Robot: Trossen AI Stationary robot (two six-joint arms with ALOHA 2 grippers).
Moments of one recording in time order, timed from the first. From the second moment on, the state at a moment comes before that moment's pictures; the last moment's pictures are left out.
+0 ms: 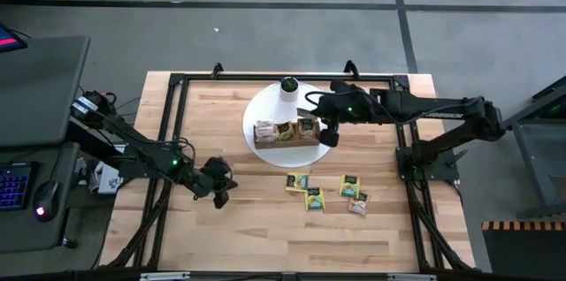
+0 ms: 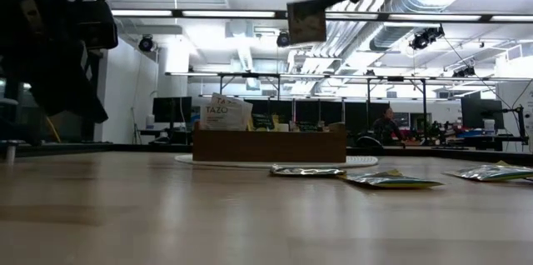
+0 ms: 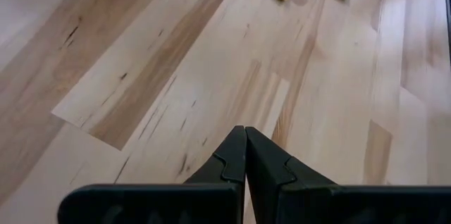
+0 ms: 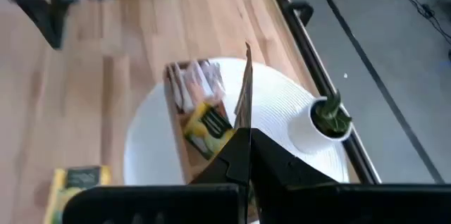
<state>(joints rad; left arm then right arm) -0.56 1.16 0.40 -0.05 -0.40 -0.98 -0.11 1.34 1.25 -0.57 0.22 -0.06</state>
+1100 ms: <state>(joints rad) -0.56 1.16 0.40 0.00 -0.48 -1.03 -0.32 1.34 0.83 -0.20 -0.17 -0.15</state>
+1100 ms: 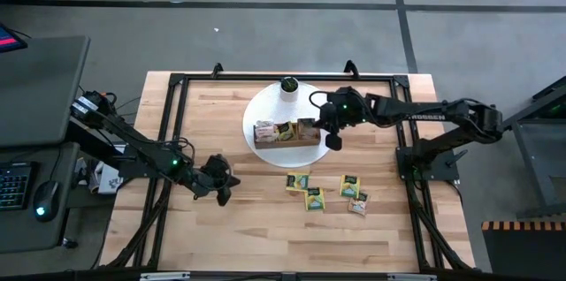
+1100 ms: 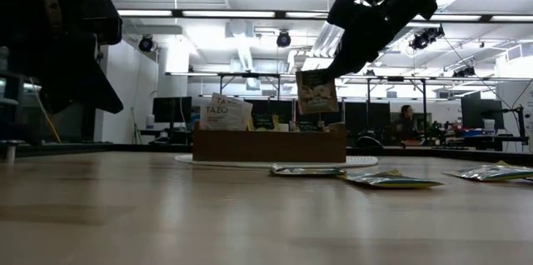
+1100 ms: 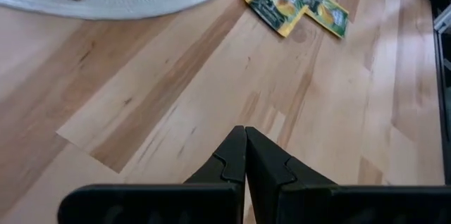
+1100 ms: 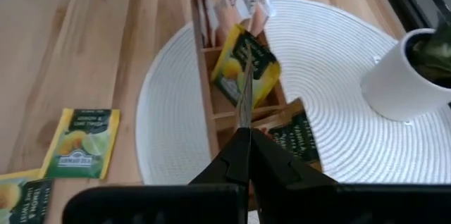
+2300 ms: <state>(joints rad) -0.56 1.16 0.40 -0.01 -0.51 -1.05 -0.37 1.52 0.87 -0.12 -0.27 -0.14</state>
